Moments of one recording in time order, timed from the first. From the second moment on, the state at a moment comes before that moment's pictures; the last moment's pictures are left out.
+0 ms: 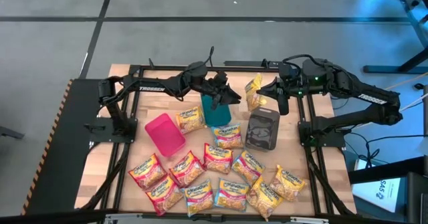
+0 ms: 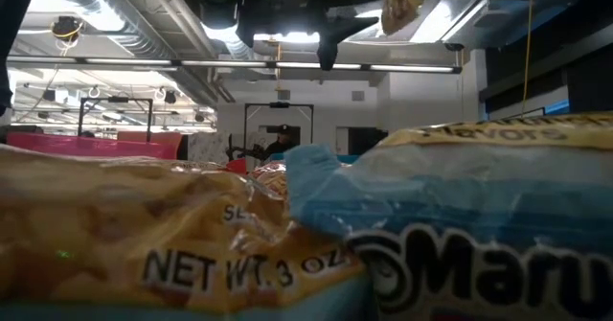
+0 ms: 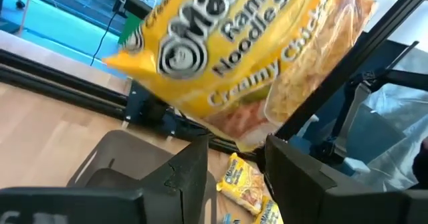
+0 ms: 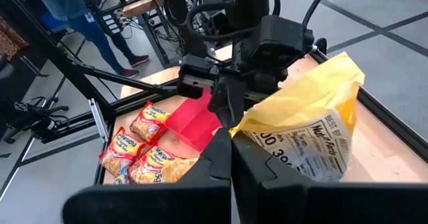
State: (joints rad) left arm 0.31 1.76 1.21 0.51 0.62 -0.54; right arm -0.15 1.01 1.30 -0.63 -0.10 0.31
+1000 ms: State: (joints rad) left arm 0.31 1.80 1.26 0.66 0.66 -0.58; right arm -0.15 1.02 1.30 -0.57 -0.18 0.30
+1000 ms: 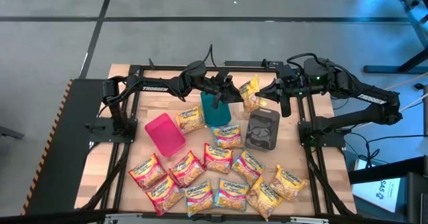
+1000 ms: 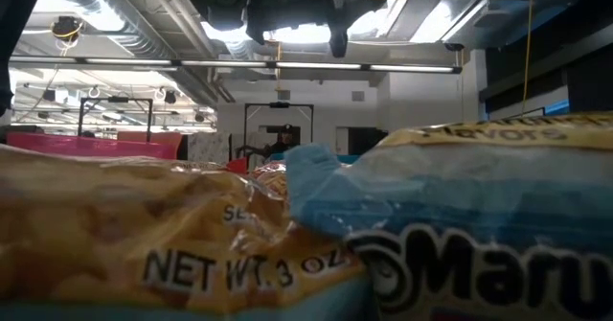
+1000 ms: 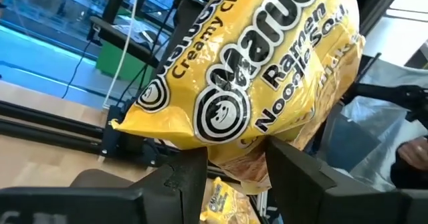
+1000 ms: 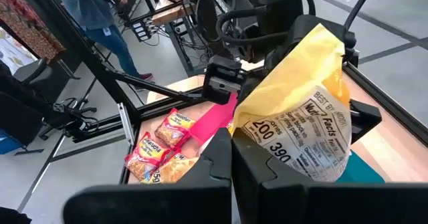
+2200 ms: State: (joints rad) left arm 0.30 1.80 1.26 0.50 0.62 -0.46; right arm -0.15 1.05 1.30 -0.82 -0.09 0.37
